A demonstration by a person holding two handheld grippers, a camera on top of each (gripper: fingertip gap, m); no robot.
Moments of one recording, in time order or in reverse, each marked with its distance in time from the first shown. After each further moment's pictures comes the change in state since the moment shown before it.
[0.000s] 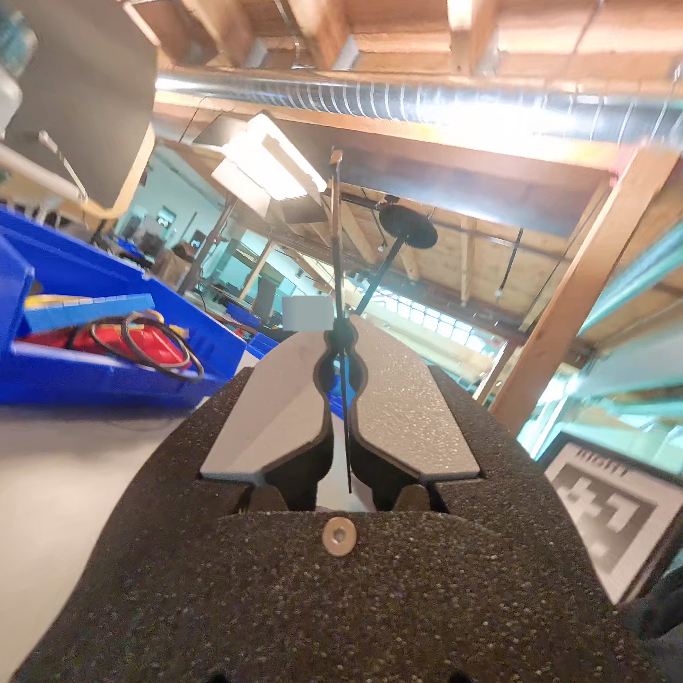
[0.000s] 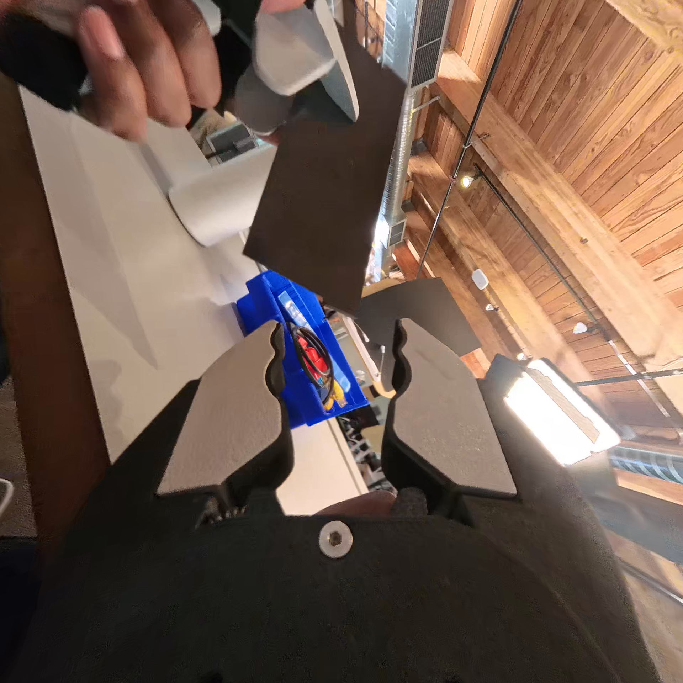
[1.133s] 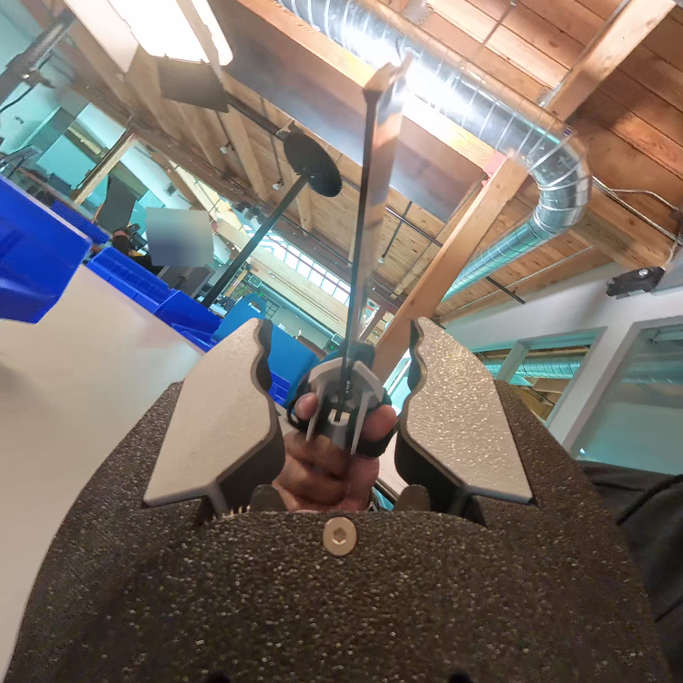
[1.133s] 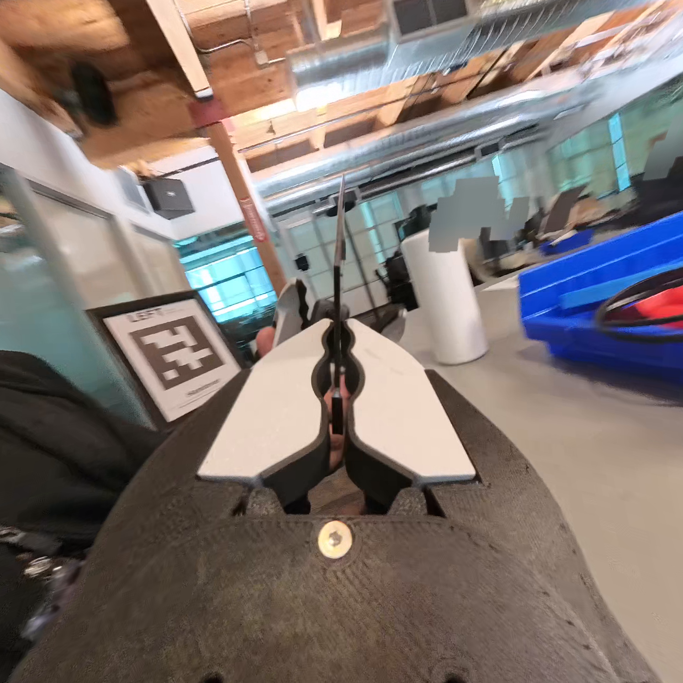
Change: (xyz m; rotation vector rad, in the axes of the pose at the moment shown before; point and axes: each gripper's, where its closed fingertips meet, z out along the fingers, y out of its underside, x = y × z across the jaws) left arm 0.035 0.064 0.023 -0.165 0.281 -0.314; right arm 0.028 -0.032 0.000 0.325 -0.498 1.702
